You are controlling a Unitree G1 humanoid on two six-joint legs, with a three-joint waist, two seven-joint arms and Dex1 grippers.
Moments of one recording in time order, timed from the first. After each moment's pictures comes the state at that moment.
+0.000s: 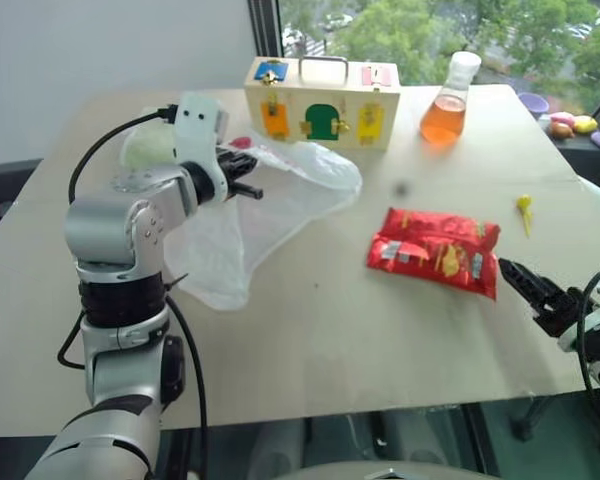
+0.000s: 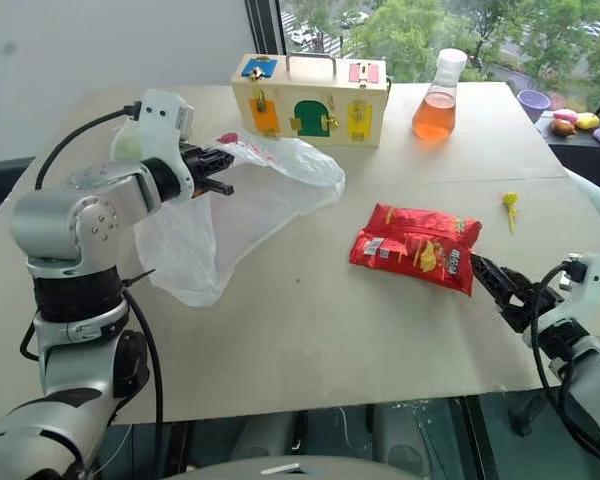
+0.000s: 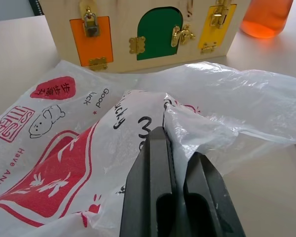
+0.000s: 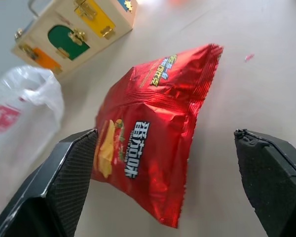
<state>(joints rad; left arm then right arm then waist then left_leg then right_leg) -0.80 0.52 0.19 -0.21 -0.35 1.24 -0.37 0.19 -0.53 -0.52 -0.45 1.46 0.78 0.00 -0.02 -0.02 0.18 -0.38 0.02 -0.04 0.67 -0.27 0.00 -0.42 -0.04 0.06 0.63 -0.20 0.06</state>
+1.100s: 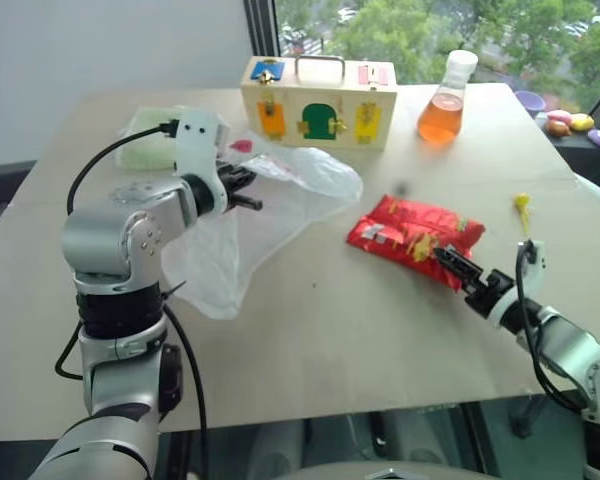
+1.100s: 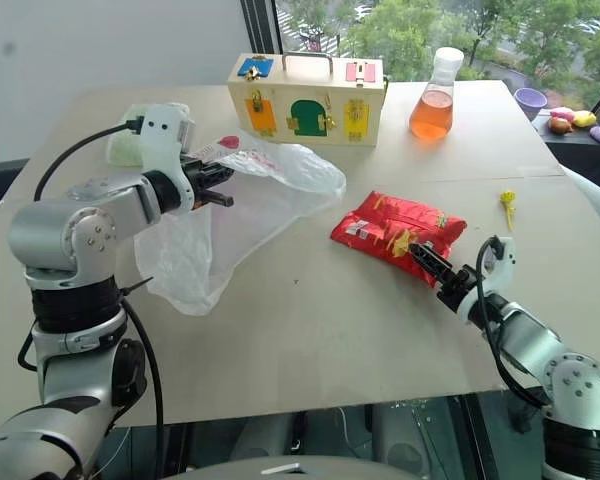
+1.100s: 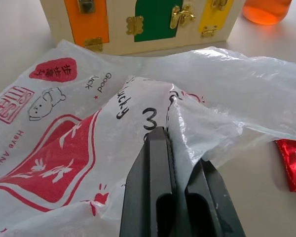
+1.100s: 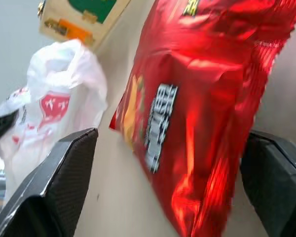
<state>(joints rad) -0.75 0.52 0.20 -0.24 -0.38 1.27 -0.34 -0.06 -0.40 -0.28 -0.25 1.50 0.82 -0.11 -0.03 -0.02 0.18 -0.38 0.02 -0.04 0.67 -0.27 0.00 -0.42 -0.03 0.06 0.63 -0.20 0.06</state>
